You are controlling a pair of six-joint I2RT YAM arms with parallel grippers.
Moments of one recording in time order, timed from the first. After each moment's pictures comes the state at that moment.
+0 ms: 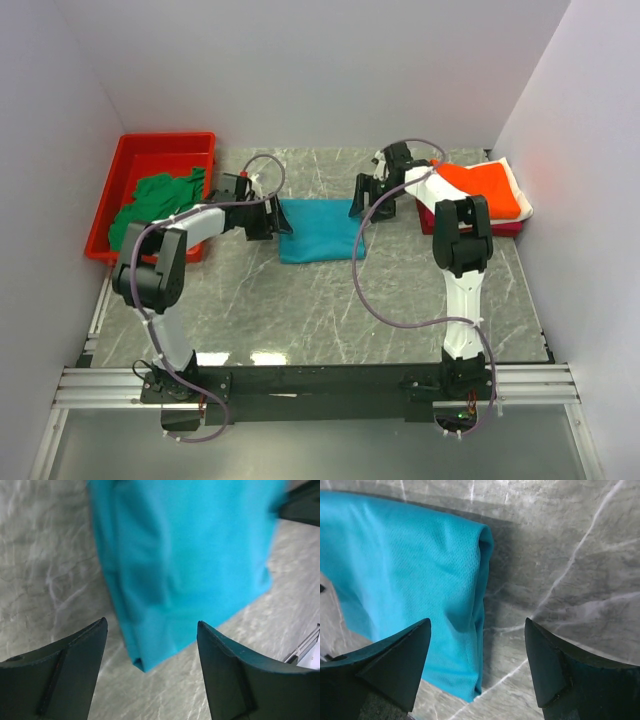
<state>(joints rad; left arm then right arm) -0.26 1.83 1.15 -0.17 0.47 -0.47 0.20 2.24 1.78 -0.68 -0.44 0.27</state>
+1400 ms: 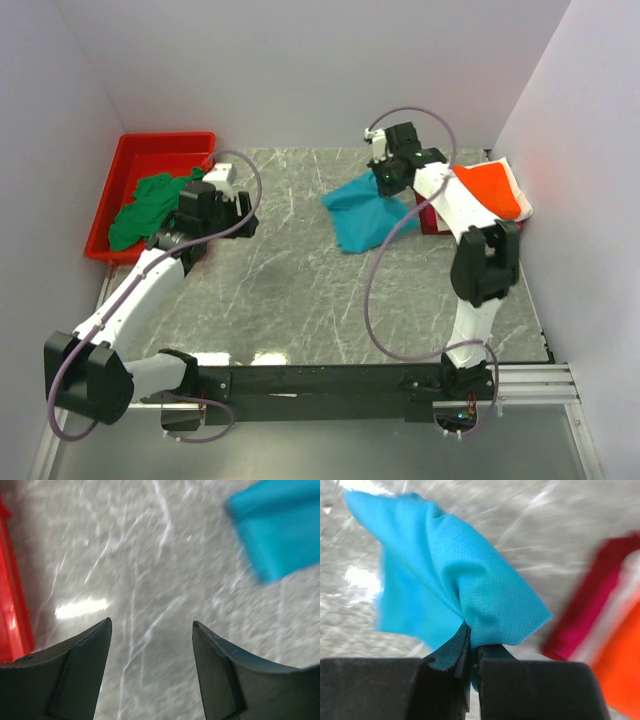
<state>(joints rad) -0.30 1.20 0.97 -0.31 0.06 -0.26 0.28 1.93 1.72 -0.73 -0.07 -0.17</state>
